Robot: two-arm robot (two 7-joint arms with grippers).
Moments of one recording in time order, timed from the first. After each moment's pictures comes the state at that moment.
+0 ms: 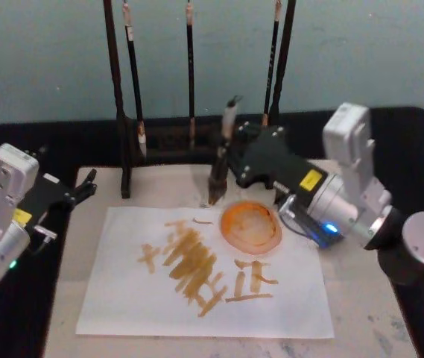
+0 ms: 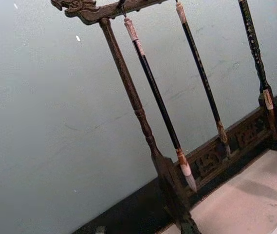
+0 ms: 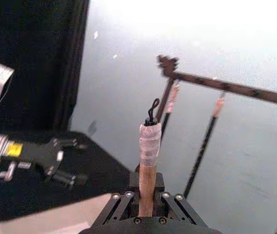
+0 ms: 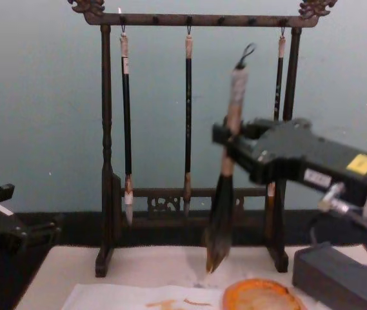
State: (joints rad) left arm -0.20 0.60 0.45 -1.41 -0.25 -0.12 0.03; right arm 0.30 0.33 -0.43 -1.45 0.26 -0.26 0.51
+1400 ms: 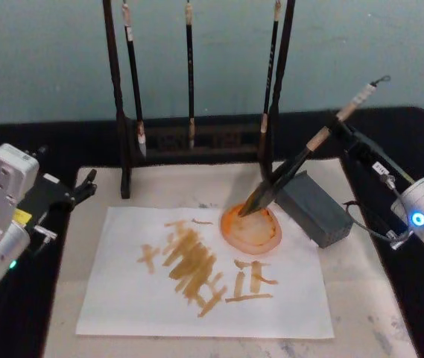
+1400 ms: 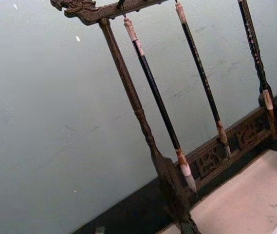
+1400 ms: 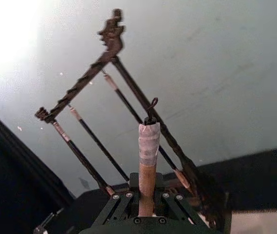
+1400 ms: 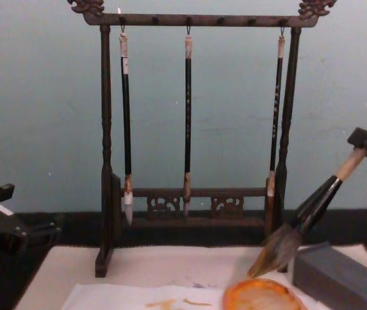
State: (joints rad) left arm -0.20 0.60 0.45 -1.41 -0.25 -0.12 0.03; right arm 0.18 0.34 -0.15 -1.45 1.00 0.16 0.45
